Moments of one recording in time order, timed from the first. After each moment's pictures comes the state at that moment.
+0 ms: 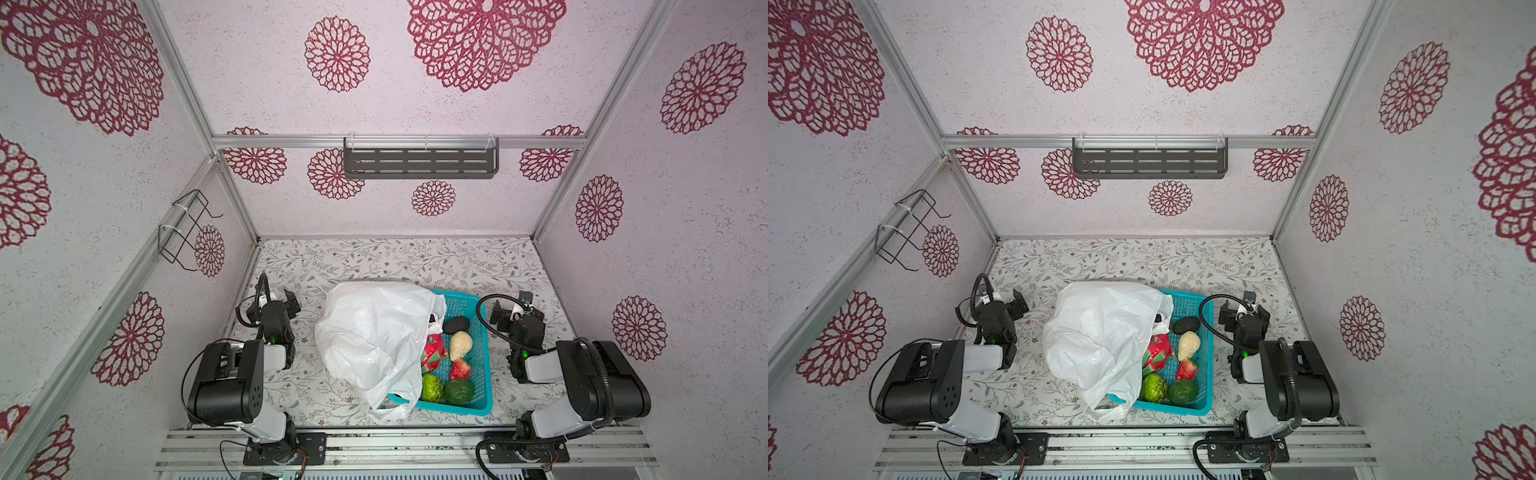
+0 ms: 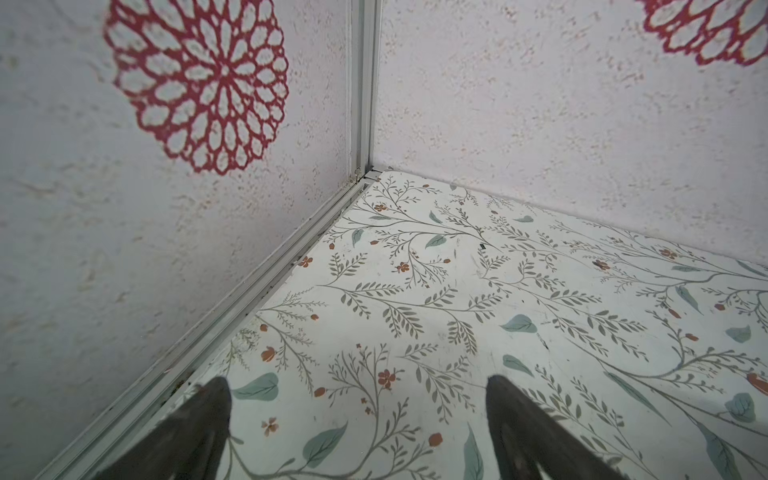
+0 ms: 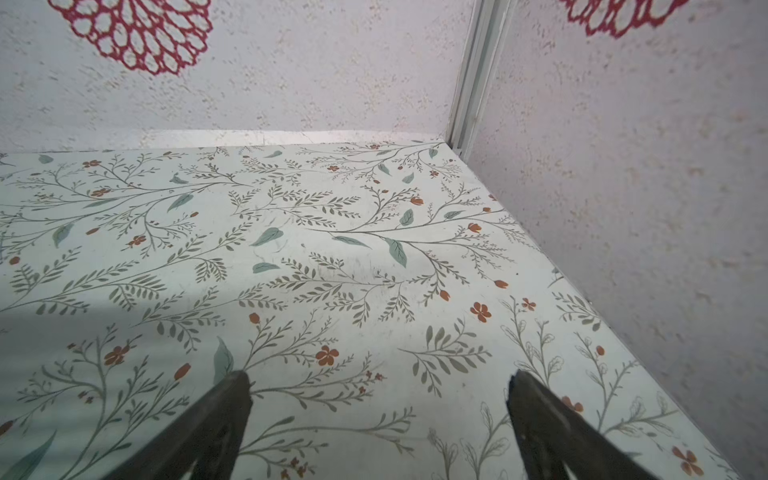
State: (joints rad) left arm 0.08 1.56 0.40 0.90 -0.42 -0.11; right arm 0.03 1.54 0.25 1.04 0.23 0.00
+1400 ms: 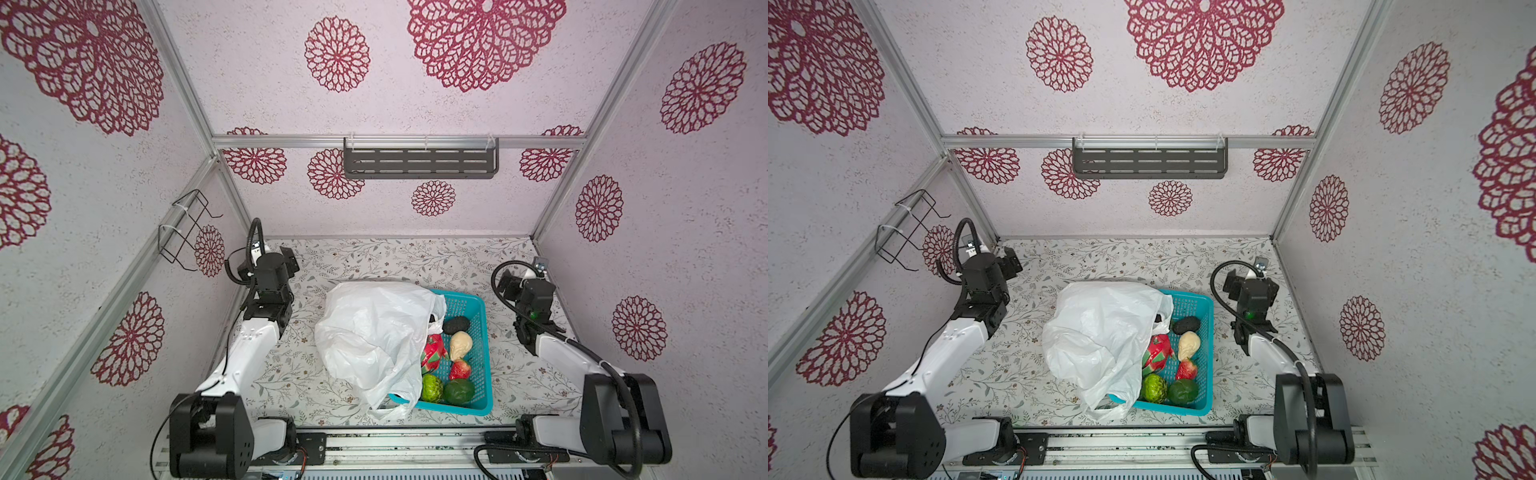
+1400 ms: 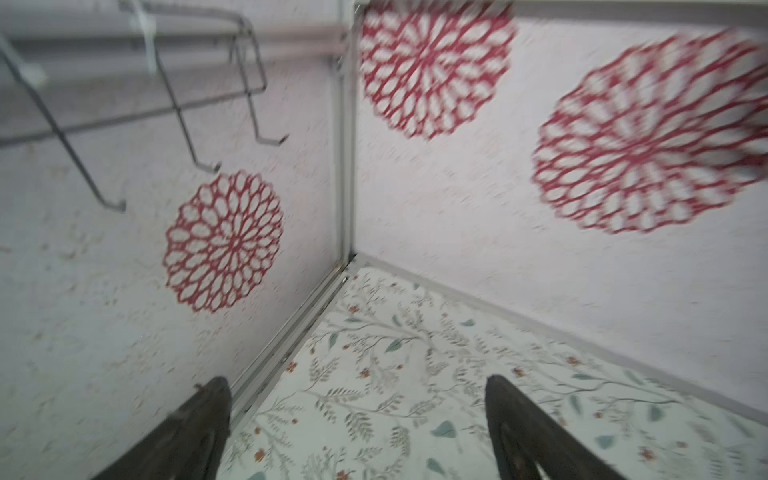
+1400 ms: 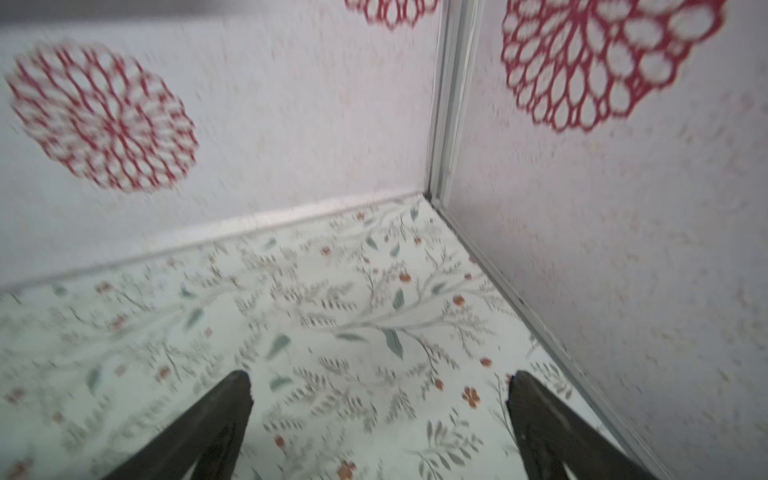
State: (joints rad) left arm -0.14 1.24 0.96 0.06 -0.55 -0.17; right arm 0.10 1.24 0.70 0.34 0.36 0.17
